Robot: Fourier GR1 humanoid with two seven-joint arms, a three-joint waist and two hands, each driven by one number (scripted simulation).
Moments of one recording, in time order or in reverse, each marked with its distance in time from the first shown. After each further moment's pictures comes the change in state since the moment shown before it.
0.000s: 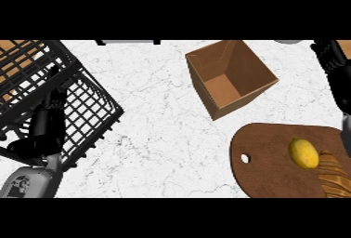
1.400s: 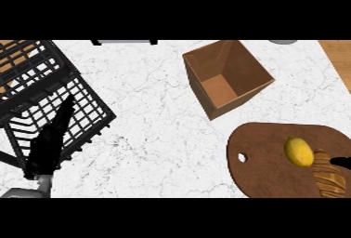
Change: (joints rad) left arm 0.140 0.093 -0.066 -0.002 -0.034 -0.100 0.243; right arm 0.479 -0.218 -0.088 -0.164 0.196 -0.039 0.124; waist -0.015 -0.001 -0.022
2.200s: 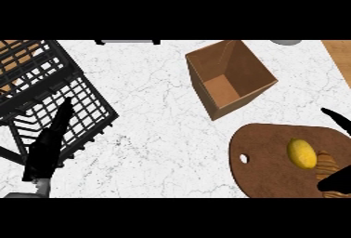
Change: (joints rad) left arm 0.029 -0.025 0.030 -0.017 -0.039 -0.036 -0.010; right arm -0.043 -0.042 0.171 -0.252 0.053 0.307 0.565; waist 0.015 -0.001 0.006
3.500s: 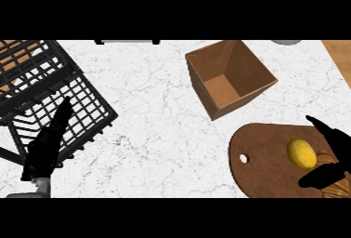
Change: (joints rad) left arm 0.006 -0.094 0.104 -0.019 -0.099 -0.105 0.028; right arm -0.013 0.262 -0.059 0.109 0.294 0.102 -0.020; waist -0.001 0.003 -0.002
